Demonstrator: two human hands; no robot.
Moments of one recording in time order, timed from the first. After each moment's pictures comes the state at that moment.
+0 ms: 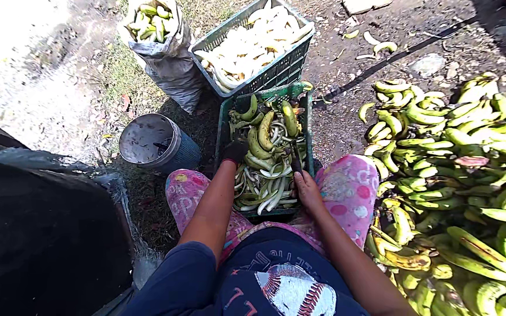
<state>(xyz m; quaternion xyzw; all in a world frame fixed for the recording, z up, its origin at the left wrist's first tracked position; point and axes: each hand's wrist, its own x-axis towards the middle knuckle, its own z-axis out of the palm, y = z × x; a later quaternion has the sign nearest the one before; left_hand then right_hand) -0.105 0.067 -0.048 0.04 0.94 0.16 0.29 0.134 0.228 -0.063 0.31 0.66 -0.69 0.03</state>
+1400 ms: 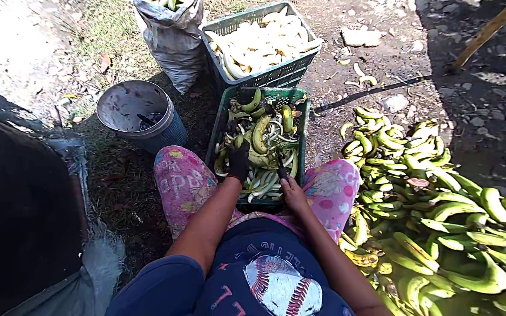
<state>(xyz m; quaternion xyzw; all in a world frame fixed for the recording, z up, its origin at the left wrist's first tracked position) 0.028 0.056 -0.068 -0.18 0.73 0.63 0.18 0.156 0.210 -0.048 0.31 0.75 -0.56 0.16</state>
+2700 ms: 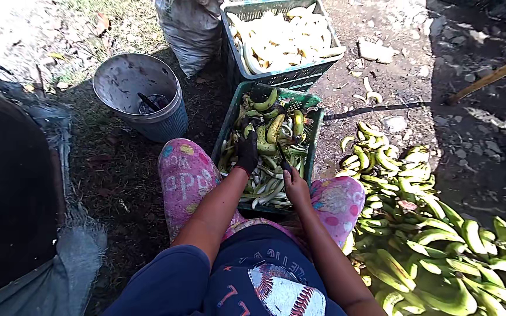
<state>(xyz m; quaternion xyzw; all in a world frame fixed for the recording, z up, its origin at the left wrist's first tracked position) -0.054 0.078 -0.078 -0.17 0.79 0.56 0.19 0.093 0.209 -0.039 0.24 0.91 -0.30 0.14</state>
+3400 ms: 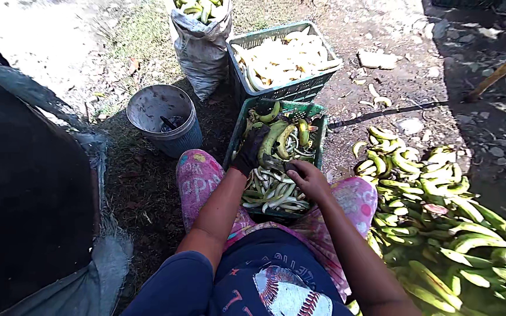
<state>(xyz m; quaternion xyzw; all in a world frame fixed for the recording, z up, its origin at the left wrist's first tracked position) -0.063 0.043 -0.009 -0.03 0.52 0.81 0.29 0.077 0.230 0.009 0.01 0.93 -0.36 0.06</state>
